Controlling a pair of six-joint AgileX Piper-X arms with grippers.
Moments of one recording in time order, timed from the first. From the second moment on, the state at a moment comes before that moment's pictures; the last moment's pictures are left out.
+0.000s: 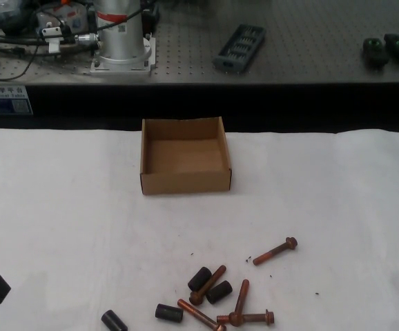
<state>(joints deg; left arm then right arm) -6.3 34.5 0.8 -17.4 1.6 -28.5 12.2 31.4 -2.5 -2.9 -17.0 9.8</state>
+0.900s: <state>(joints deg) -6.3 34.5 0.8 -17.4 14.1 -28.8 12.2 31.4 -2.5 -2.9 -17.1 14.1</state>
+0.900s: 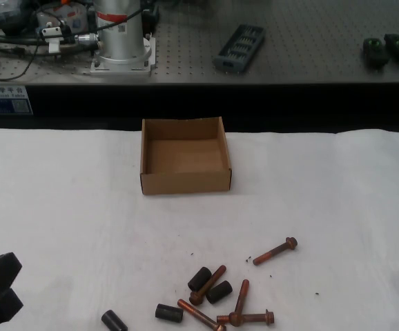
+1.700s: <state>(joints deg) -6.3 34.5 -3.0 -28.2 37.5 -37.7 12.2 31.4 -7.1 -8.3 -28.5 27.4</state>
